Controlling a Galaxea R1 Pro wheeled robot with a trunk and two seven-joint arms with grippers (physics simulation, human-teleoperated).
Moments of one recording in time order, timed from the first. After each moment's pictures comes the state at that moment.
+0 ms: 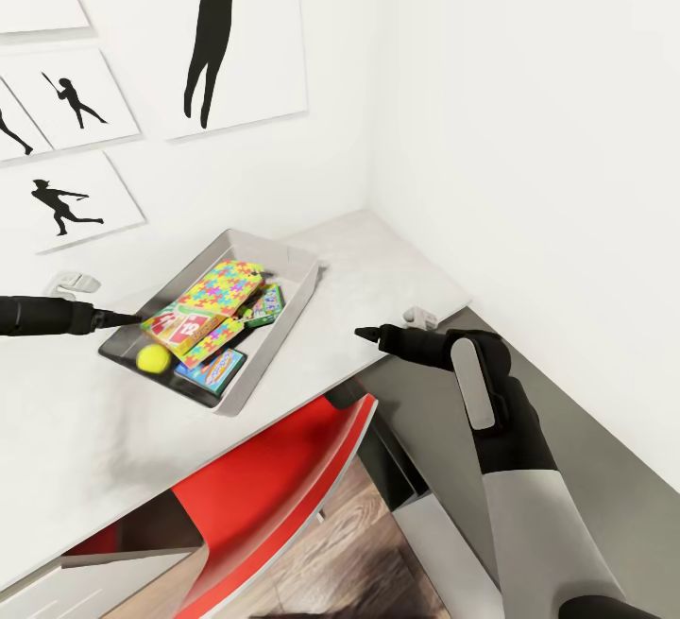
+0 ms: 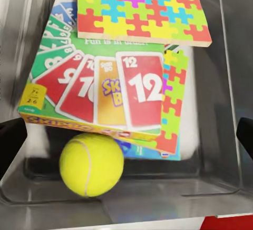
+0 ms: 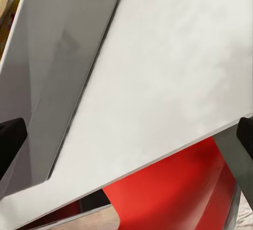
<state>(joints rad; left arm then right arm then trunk) -0.94 0.63 0.15 -1.19 -0.18 0.96 -1.28 -0.78 0.14 -0.04 -1.31 -0.40 1.04 0.18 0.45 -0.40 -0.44</state>
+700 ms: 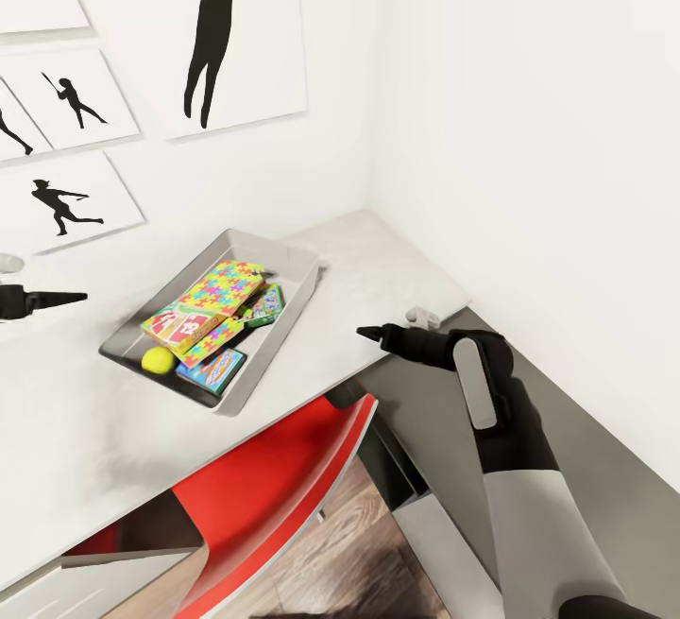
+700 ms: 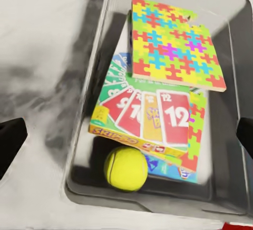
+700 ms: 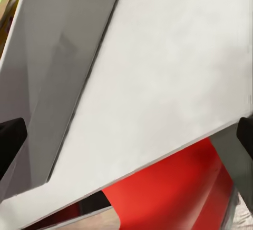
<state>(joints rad) -0.94 0.70 0.34 -1.18 -0.17 0.96 -1.31 -0.78 0.14 -0.05 -1.31 -0.40 1.04 0.18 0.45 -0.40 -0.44</state>
